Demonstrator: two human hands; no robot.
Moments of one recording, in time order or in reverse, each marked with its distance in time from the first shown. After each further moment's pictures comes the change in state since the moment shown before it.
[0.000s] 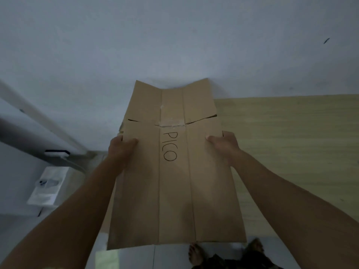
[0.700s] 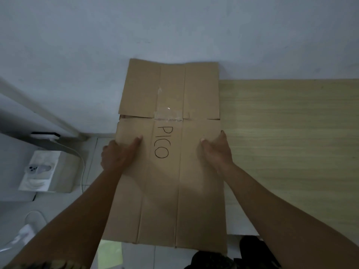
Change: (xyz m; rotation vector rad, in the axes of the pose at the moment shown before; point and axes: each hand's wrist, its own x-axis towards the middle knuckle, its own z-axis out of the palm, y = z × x) left_hand 0.075 -0.087 0.008 0.429 0.036 -0.121; right_hand 0.001 0.035 0.090 -0.258 0.089 0.075
